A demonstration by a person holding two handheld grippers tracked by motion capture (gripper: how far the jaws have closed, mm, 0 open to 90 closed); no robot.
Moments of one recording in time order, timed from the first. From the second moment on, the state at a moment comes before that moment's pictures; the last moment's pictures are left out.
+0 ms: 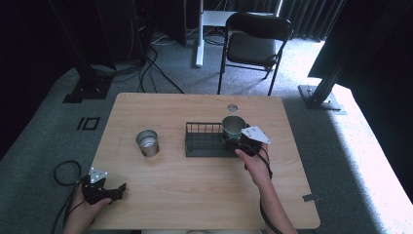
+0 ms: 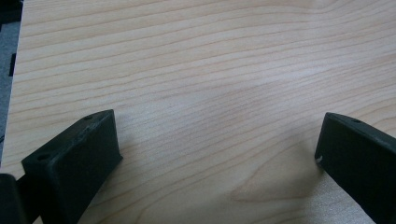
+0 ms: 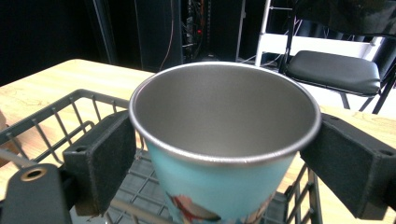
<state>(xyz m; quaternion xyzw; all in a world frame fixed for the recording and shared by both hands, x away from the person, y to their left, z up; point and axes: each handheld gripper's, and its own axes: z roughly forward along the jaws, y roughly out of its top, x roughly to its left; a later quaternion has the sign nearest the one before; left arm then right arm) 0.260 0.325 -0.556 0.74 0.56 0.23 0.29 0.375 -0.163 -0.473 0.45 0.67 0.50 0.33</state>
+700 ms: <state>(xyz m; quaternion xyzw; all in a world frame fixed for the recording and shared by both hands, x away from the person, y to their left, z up) 0.260 0.325 -0.556 0.74 0.56 0.23 0.29 0.351 -0.193 -0.468 0.43 0.67 0.51 0.32</state>
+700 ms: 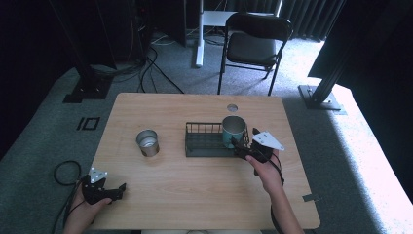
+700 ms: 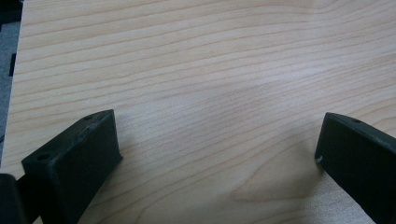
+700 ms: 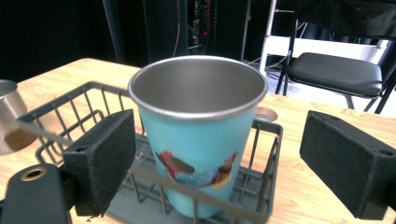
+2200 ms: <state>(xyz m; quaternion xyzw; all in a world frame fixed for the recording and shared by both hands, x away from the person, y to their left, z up) 0.260 0.325 -0.556 0.74 0.56 0.23 0.29 0.300 -0.281 -0.520 0.39 0.77 0.46 0.21</state>
